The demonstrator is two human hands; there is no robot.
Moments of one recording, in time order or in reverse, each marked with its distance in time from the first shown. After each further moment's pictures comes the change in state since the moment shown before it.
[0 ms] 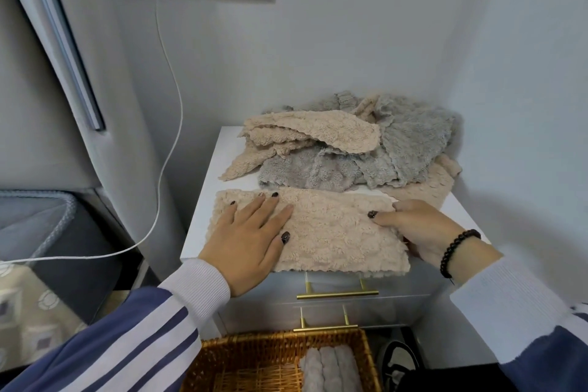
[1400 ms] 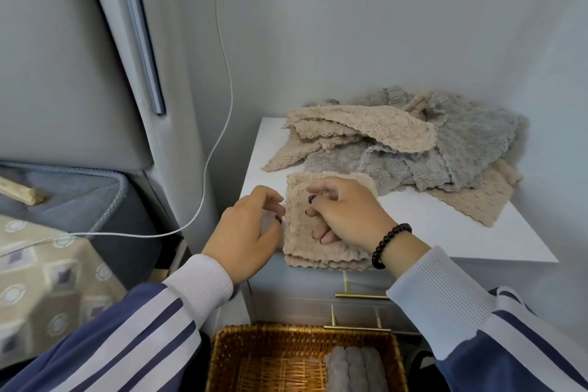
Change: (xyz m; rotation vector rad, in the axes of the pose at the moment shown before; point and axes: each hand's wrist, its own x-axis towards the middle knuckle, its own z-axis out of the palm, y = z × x) left_hand -0.032 -0.032 -0.017 -0.631 0.281 -0.292; right_hand -0.024 -0.066 0.133 -0.199 -0.207 -0.332
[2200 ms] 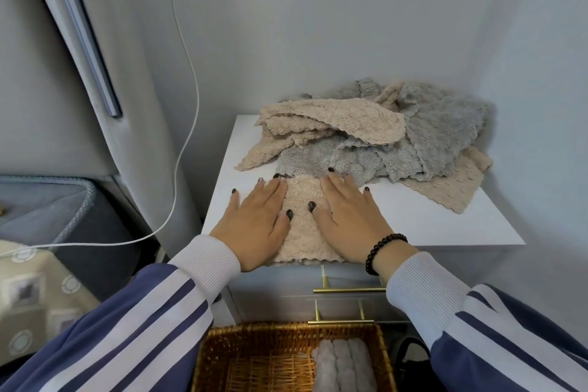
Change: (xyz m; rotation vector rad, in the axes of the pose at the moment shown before) left_hand 0.030 0.025 0.027 0.542 -0.401 0.057; right_hand 0.005 0.061 -0.025 -0.819 0.075 -0.144
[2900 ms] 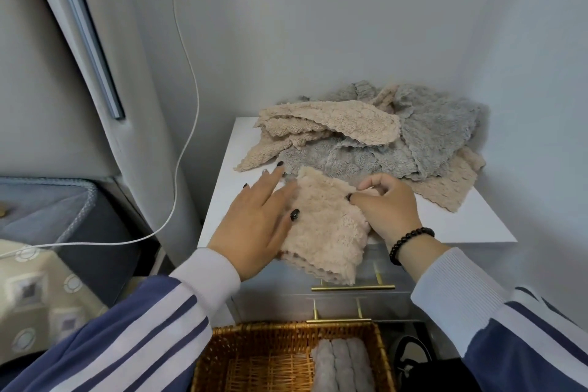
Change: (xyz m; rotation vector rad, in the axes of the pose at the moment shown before) left_hand -0.014 -0.001 0.008 -0.122 0.382 0.206; right_hand -0.009 0.024 -0.021 0.947 0.411 0.457
